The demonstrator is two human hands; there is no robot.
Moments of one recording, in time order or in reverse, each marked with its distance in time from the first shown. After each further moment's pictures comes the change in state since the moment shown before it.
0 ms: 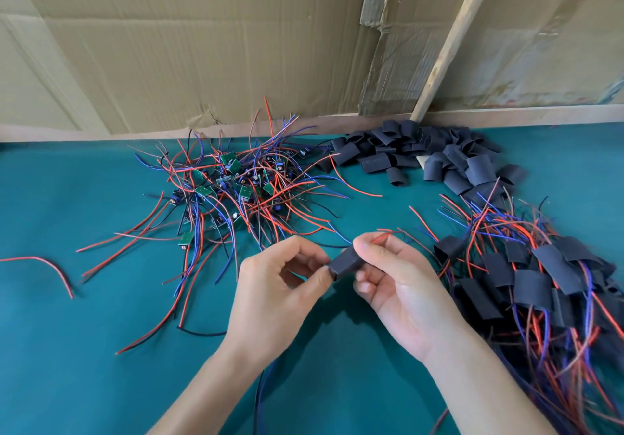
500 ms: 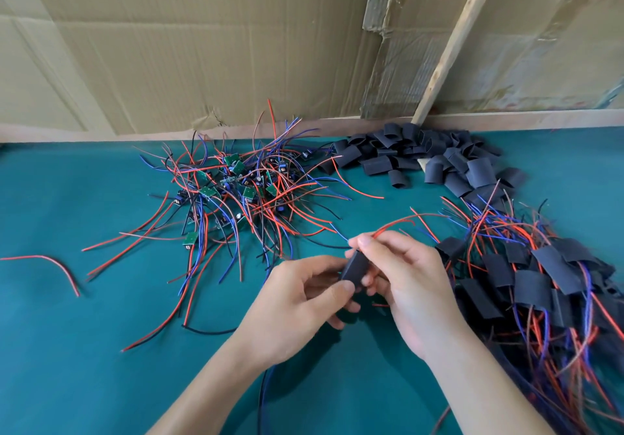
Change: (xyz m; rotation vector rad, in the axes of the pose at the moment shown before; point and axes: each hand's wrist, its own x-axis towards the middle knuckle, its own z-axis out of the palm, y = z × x) left_hand -0.002 0.003 0.001 -0.250 -0.418 -0.180; right_hand -0.001 0.002 -0.003 -0.368 0.069 -0.253
